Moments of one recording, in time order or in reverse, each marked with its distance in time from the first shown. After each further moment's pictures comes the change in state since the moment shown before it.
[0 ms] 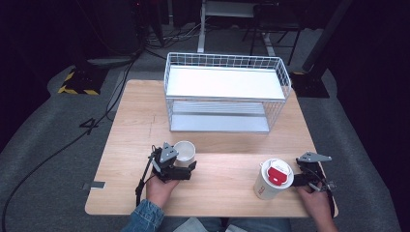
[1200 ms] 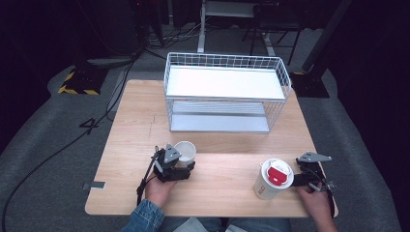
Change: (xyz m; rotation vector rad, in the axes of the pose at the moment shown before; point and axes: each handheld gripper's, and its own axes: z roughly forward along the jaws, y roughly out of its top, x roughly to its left) left arm -0.003 -0.002 0.004 0.085 0.015 0.055; right arm 0.000 0.000 0.000 0.000 0.000 0.000
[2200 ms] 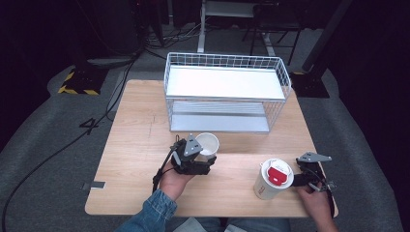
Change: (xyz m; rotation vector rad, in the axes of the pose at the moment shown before) left arm -0.043 0.069 -0.003 -0.068 -0.109 0.122; right arm 0.001 0.000 0.000 -0.001 -0.004 0.003
